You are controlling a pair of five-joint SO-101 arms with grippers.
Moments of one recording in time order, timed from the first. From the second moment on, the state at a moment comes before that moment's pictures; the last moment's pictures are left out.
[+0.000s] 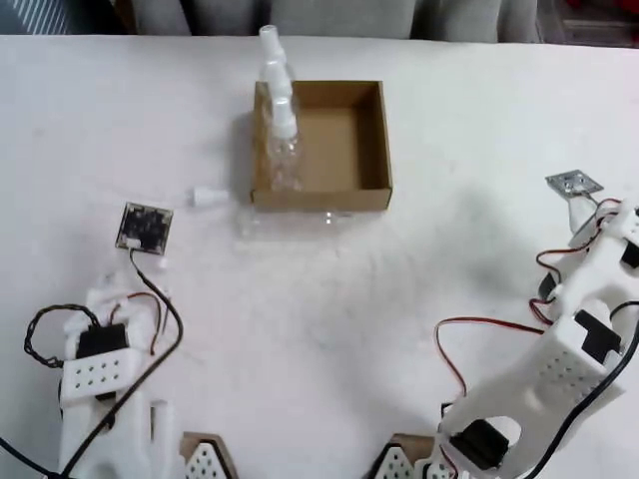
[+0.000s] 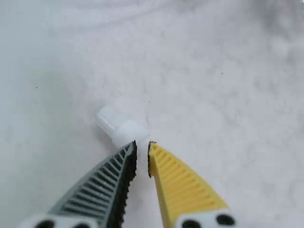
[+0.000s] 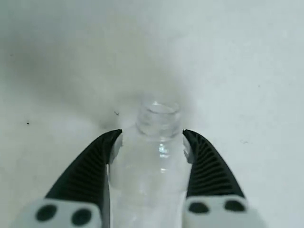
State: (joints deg) left arm -19.6 -54.3 81.3 38.4 -21.0; right arm 37.7 25.7 -4.6 72.8 58.8
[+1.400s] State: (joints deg) left arm -19.6 -54.3 81.3 38.4 -21.0; right arm 24.4 -10.7 28.0 80.4 42.2
